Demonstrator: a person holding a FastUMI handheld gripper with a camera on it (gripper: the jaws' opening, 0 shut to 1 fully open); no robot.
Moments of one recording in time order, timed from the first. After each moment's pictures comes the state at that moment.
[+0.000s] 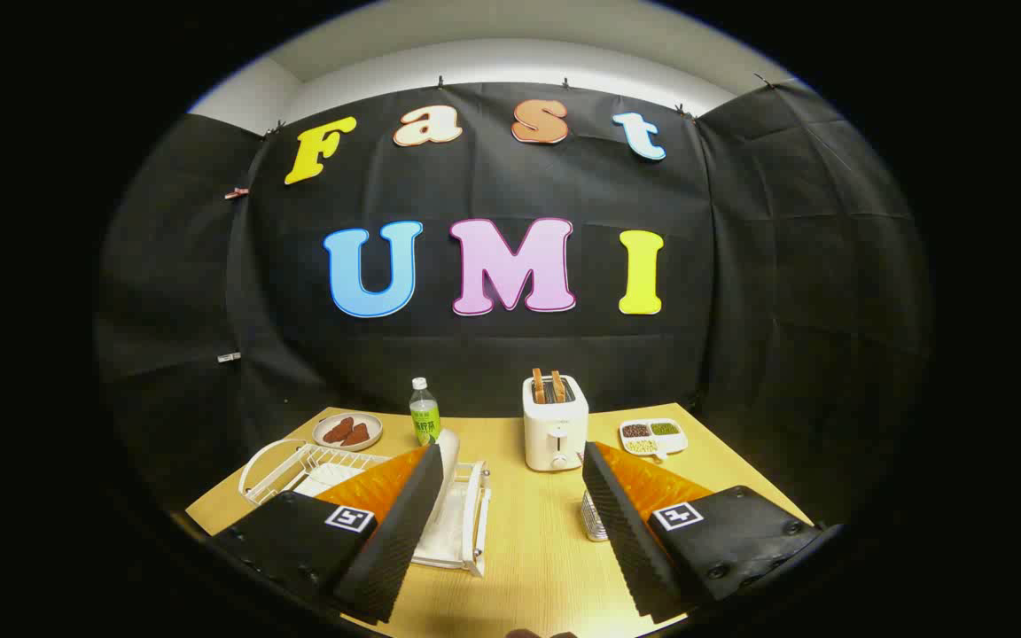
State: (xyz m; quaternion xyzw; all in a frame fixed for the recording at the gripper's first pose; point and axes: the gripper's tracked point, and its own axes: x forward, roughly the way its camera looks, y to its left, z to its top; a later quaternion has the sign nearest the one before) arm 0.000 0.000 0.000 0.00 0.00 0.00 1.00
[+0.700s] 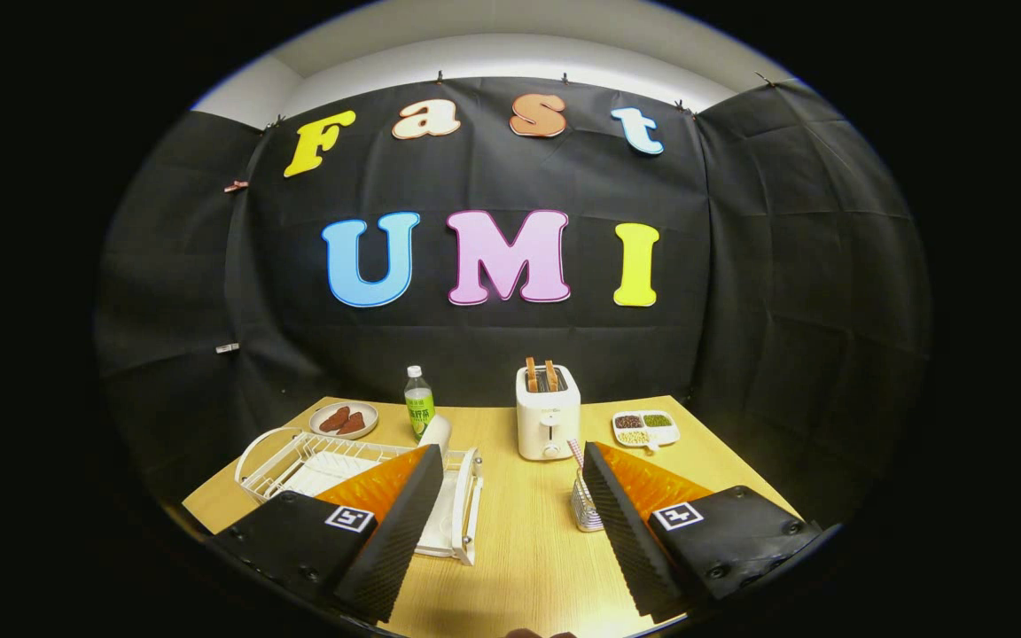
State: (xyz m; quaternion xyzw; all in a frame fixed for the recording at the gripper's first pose) arm -0.010 -0.007 -0.007 -0.01 0.02 0.01 1.00
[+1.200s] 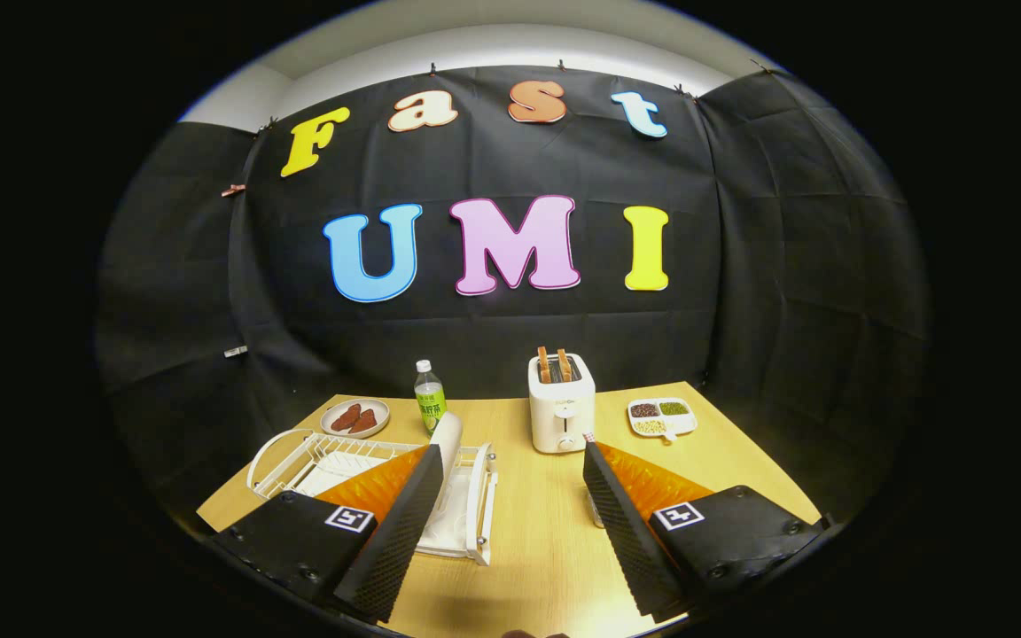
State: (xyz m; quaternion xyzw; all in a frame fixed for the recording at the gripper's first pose) arm 0.012 0.001 -0.009 0.02 0.05 0.02 1.00
